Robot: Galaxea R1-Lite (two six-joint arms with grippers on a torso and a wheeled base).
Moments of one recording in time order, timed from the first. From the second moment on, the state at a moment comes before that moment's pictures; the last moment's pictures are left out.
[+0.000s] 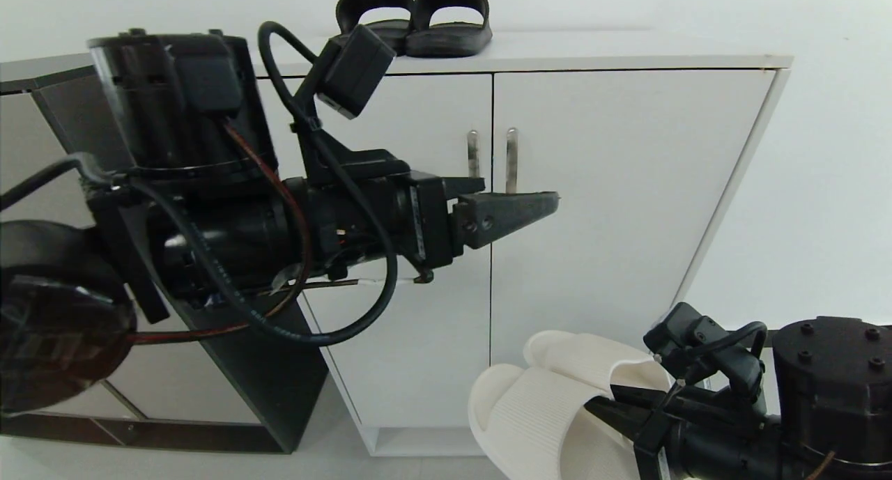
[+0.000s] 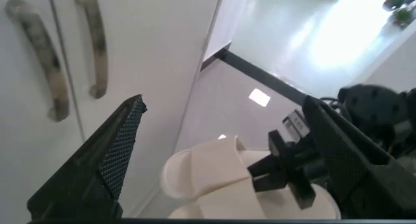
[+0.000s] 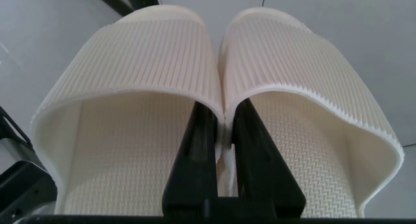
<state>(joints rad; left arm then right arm) -0.69 1.56 -1.07 -0.50 -0.41 -0.16 0.85 1.48 -0.45 -0.65 -0.09 0.05</state>
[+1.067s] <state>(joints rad) -0.62 1.77 -1.29 -0.50 -0.39 -0.21 0.87 1.48 -0.45 -0.64 -0.09 0.05</state>
